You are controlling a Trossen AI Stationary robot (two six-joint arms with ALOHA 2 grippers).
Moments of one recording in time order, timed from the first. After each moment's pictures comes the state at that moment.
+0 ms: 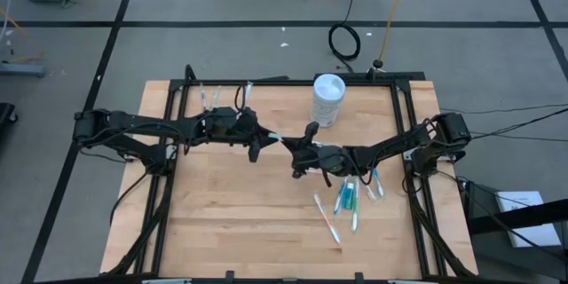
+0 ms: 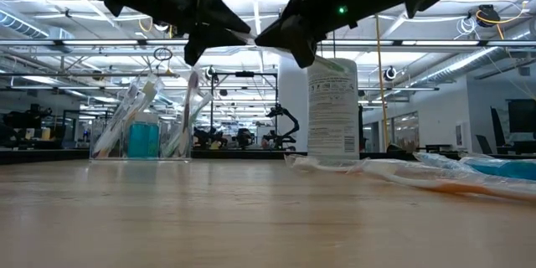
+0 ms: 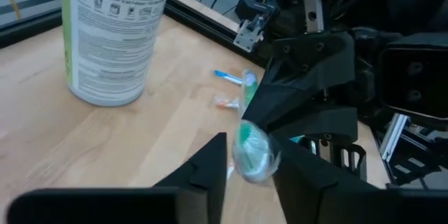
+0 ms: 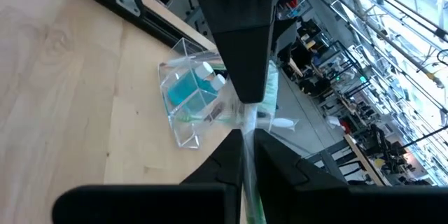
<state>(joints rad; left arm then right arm) 0.14 1.29 0.72 0.26 0.08 -0.42 0.15 1.69 0.89 0.64 0.65 -0.67</state>
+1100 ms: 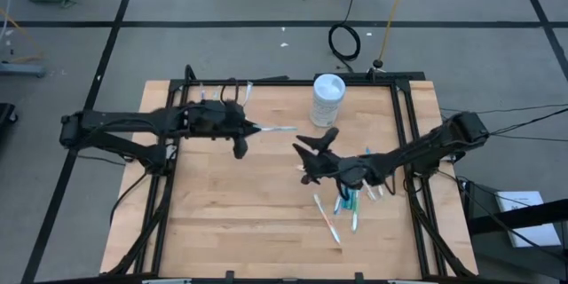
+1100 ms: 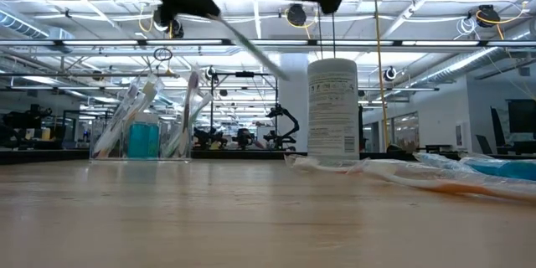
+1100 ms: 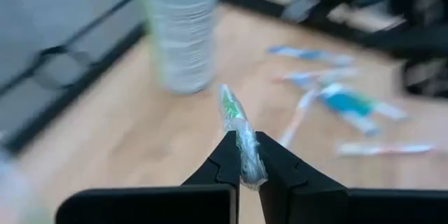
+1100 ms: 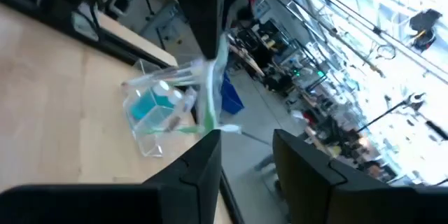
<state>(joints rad) 0.09 1.13 0.99 -0.40 -0.16 -0.23 0.32 1.53 0.89 0.59 0.93 -0.71</state>
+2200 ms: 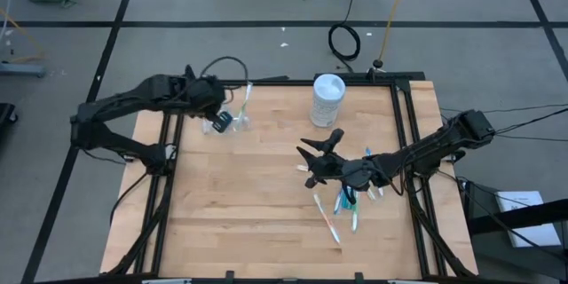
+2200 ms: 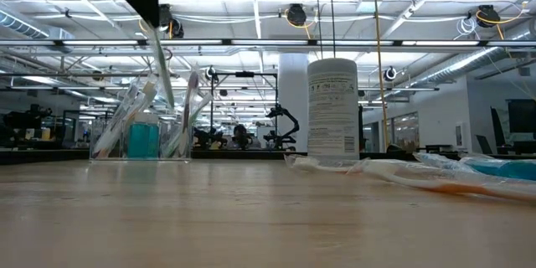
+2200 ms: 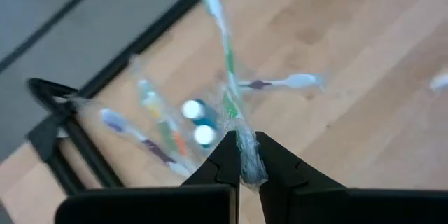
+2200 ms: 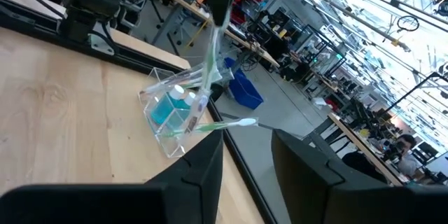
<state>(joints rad) 0.25 1.28 1.45 -1.32 -0.33 -0.48 0.35 1.48 0.89 0.47 0.94 -0.51</state>
